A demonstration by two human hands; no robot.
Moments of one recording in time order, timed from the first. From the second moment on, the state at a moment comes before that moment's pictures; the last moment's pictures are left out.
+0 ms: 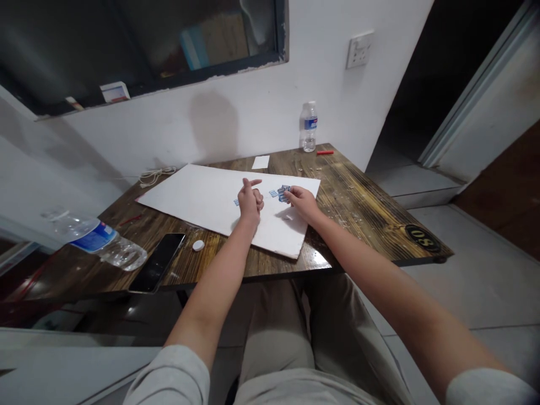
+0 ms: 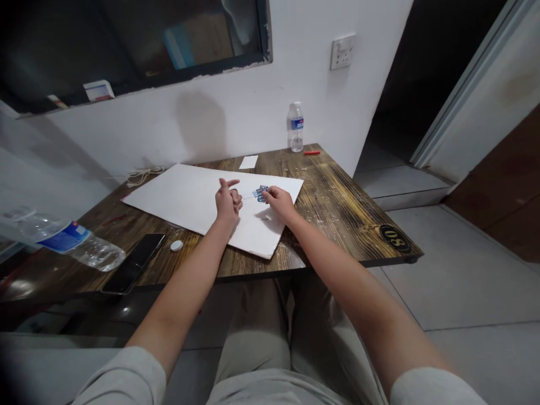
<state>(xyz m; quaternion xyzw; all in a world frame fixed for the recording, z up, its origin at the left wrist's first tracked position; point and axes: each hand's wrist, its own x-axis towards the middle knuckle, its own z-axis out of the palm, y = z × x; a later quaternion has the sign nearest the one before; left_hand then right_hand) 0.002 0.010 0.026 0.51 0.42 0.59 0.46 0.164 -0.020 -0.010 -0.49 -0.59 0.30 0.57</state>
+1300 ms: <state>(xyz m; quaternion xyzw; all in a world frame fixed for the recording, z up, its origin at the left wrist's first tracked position) 0.010 0.007 0.019 0.62 0.36 0.43 0.55 0.165 -0.029 0.004 -0.42 -0.54 0.37 0.63</state>
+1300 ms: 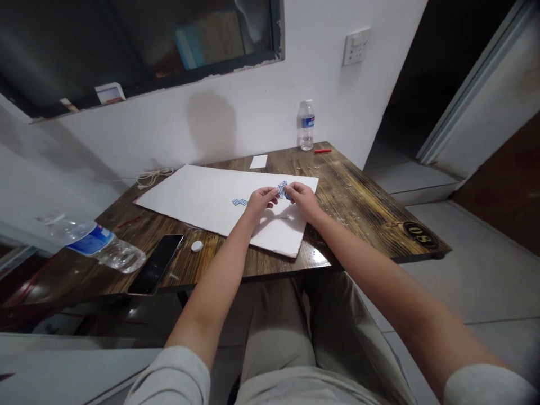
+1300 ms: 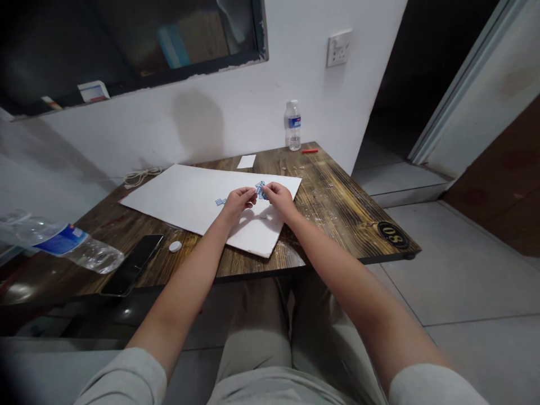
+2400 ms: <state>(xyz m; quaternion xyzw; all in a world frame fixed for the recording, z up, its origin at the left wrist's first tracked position) 0.008 0.003 0.022 0.63 0.34 0.39 0.58 0.166 -0.032 0.006 -0.39 -0.54 0.40 0.63</state>
